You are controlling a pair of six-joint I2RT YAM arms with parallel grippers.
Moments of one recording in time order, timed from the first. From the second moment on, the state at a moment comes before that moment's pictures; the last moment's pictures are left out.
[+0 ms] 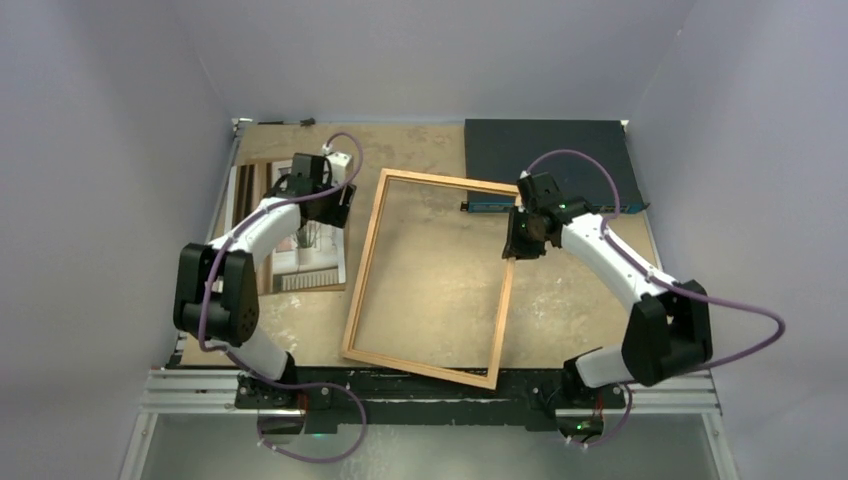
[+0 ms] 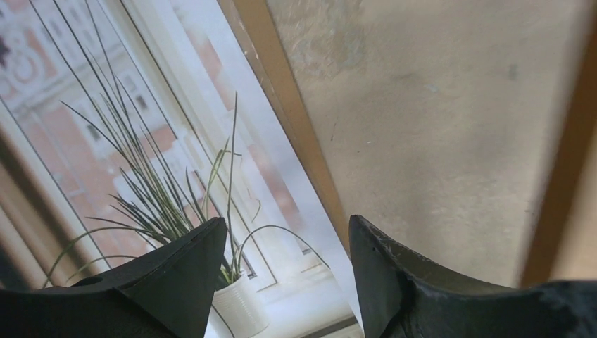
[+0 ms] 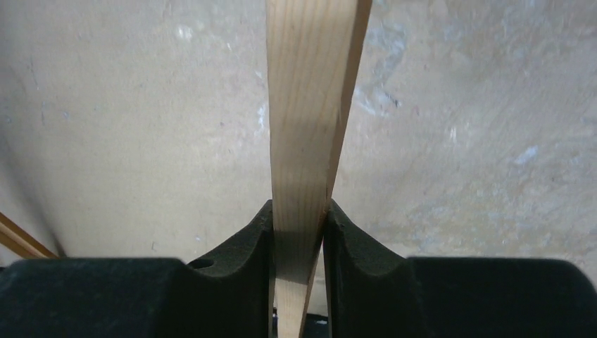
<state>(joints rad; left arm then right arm) -0.18 1.65 1.08 -0.33 0.02 0.15 0.36 1.38 1.05 -0.80 -0.03 0.49</state>
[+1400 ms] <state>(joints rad) -0.17 1.59 0.88 -0.22 0.11 0.27 0.52 1.92 1.38 -0.65 0.08 0.41</state>
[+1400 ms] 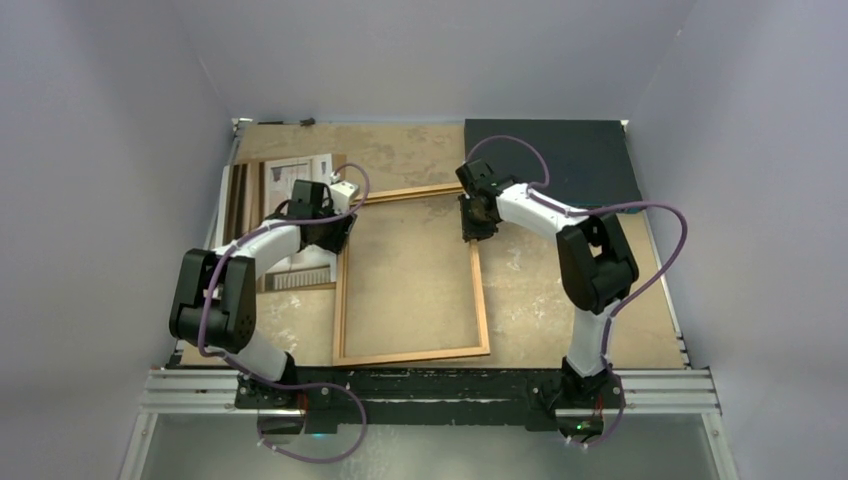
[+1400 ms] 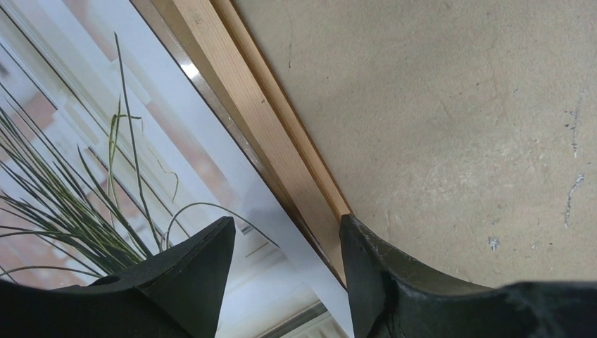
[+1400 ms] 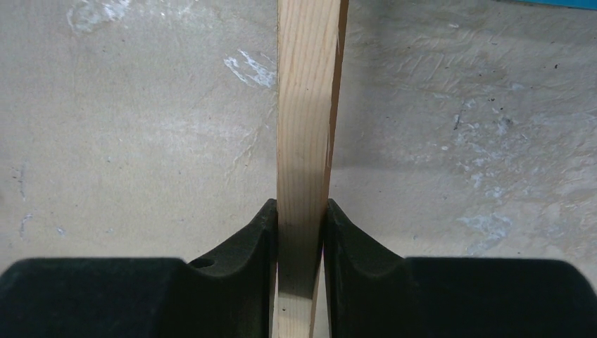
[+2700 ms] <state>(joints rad) -0.14 1.60 0.83 -0.21 0.08 0.32 0.47 1.93 1.46 -0.57 0.03 0.41</state>
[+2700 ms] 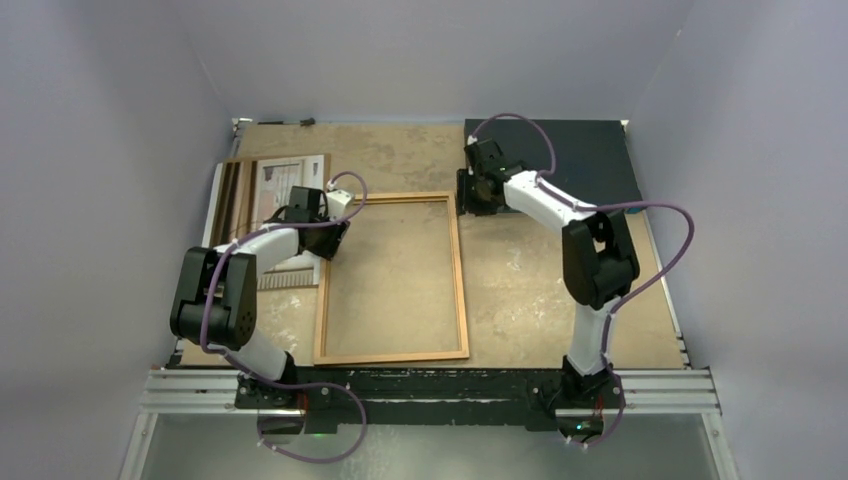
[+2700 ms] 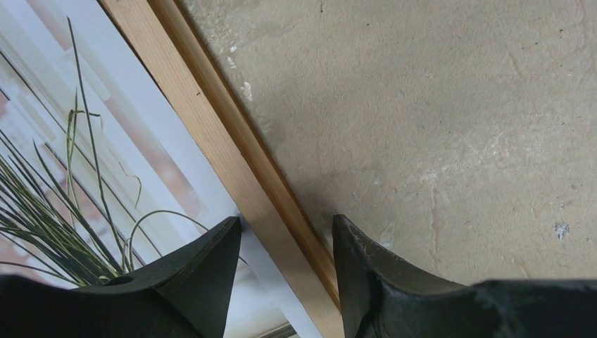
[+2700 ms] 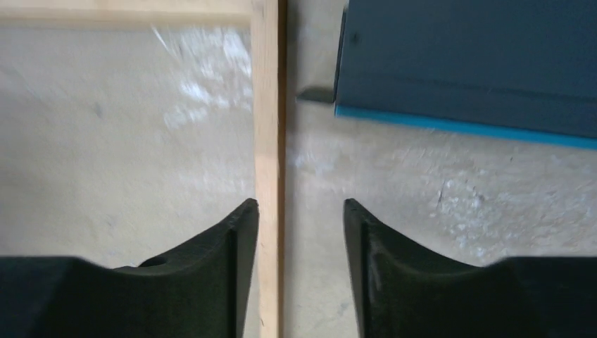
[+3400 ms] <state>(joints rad) -0.14 1.54 0.92 -0.41 0.17 0.27 0.40 2.29 1.90 -0.55 0.07 0.39</state>
